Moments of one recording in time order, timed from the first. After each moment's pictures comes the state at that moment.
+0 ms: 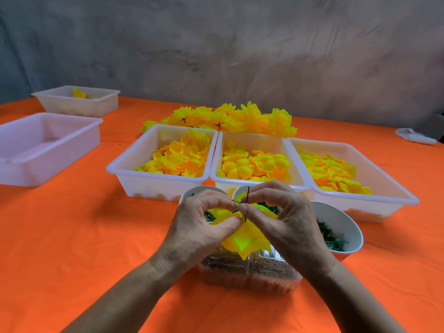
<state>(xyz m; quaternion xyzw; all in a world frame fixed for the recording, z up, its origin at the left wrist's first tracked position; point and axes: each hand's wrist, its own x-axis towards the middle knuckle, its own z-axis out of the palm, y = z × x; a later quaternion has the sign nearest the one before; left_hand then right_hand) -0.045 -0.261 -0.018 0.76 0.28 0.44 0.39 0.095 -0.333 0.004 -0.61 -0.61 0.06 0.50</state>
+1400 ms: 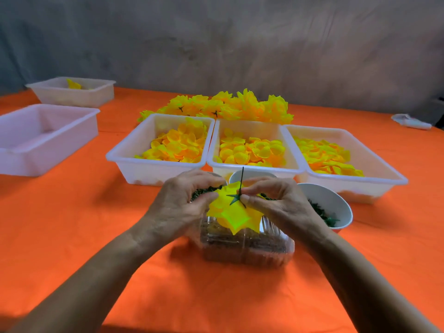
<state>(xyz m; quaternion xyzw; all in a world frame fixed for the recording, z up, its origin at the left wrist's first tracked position) -0.070 -0.256 -0.007 0.84 0.25 0.39 0.30 0.106 -0.336 -0.001 -0.62 -0.56 0.24 0.49</state>
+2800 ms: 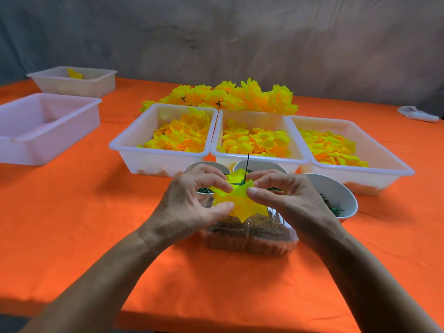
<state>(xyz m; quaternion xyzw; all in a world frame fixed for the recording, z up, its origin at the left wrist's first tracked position) -0.070 -0.269 -0.017 0.82 0.24 0.39 0.34 0.097 -0.355 0.001 -0.60 -0.51 0.31 0.53</state>
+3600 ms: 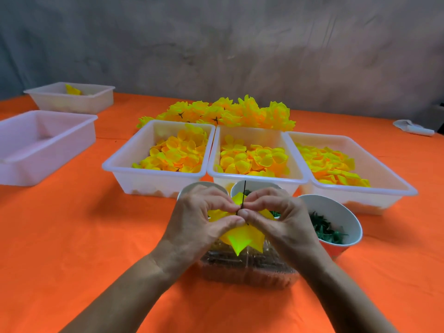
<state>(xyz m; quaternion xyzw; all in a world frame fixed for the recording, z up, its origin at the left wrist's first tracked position) -0.042 -0.254 -0.022 0.81 0.23 0.45 0.28 0.106 -0.330 -0.022 -0.59 -0.58 0.14 0.55</state>
